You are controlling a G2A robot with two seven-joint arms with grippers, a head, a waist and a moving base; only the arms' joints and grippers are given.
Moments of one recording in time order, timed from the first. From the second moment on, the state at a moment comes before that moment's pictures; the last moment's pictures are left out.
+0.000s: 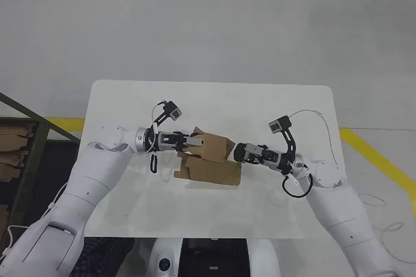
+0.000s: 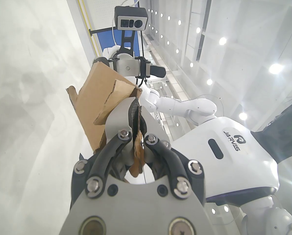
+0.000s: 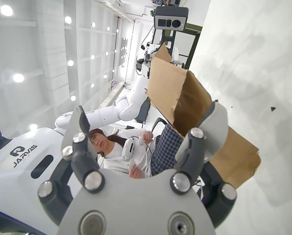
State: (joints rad) left arm 0.93 -1.07 -1.03 -1.13 -0.71 -0.43 -1.39; right arm -1.15 -1.18 1.11 -1.32 0.56 -0.52 1.10
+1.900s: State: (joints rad) left arm 0.92 -1.07 -1.02 -1.15 -0.70 -0.40 -1.42; right arm -1.01 -1.23 0.98 -1.13 0.62 -0.46 1.19
